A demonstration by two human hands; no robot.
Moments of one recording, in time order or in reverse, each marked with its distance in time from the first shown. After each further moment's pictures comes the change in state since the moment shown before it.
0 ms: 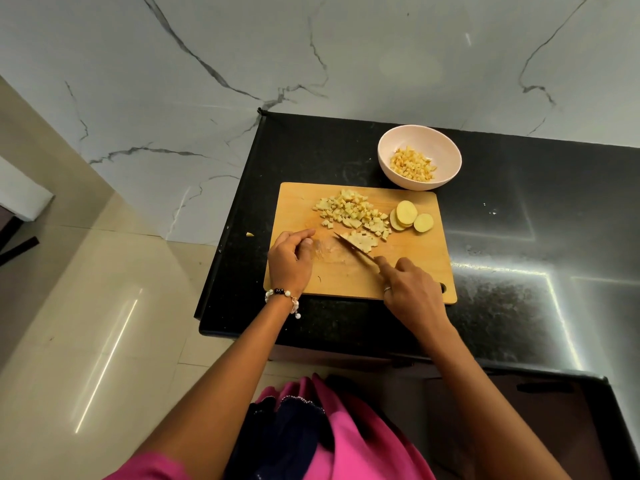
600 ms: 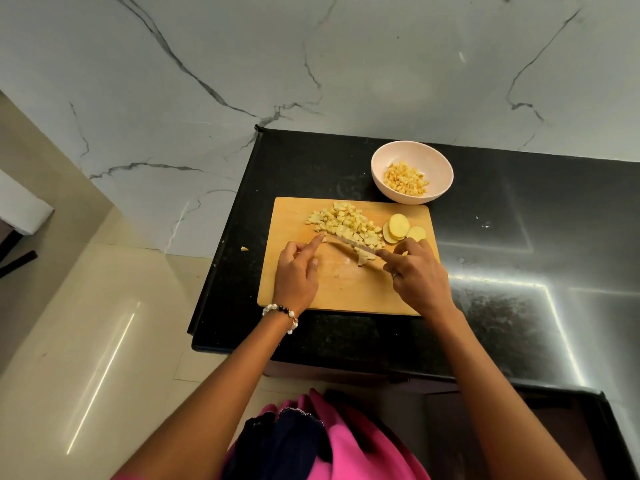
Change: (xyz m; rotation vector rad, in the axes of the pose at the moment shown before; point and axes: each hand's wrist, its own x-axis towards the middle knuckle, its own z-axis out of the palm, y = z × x) left_hand -0.004 0.006 0.007 0.164 -0.161 0.184; right_hand 0.040 0.032 -0.009 0.082 0.279 -0.111
